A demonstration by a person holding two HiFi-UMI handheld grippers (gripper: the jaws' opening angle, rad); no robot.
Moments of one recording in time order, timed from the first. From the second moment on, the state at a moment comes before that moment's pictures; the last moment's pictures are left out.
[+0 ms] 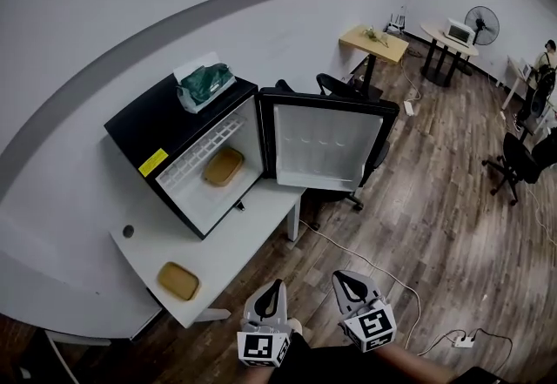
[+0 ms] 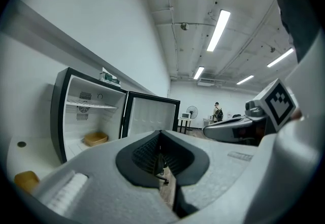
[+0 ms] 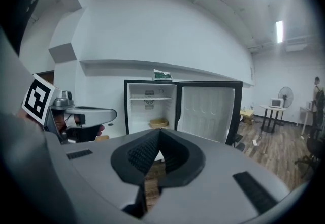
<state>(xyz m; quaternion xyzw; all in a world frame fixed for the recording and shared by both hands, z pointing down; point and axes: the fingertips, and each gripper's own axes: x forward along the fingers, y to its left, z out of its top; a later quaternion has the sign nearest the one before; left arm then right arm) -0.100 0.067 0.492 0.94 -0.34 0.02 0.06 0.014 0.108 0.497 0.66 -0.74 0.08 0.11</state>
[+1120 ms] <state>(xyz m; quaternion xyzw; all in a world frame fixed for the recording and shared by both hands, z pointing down) -0.077 -0.079 0.498 0.91 -0.41 0.02 0.05 0.052 -0.070 0.498 0.61 -0.78 0.08 0.09</state>
